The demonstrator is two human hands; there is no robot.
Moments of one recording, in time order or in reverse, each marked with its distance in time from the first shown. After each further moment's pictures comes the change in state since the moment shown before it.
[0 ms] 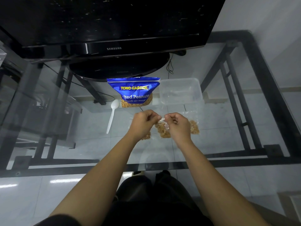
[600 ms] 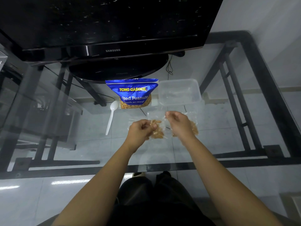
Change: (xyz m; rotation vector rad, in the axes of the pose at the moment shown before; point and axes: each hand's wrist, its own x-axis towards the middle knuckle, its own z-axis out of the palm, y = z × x) left_hand -0.019 -0.024 0.009 -0.270 -0.023 -0.254; right_hand 0.017 -0.001 -0.014 -0.068 -0.123 0.097
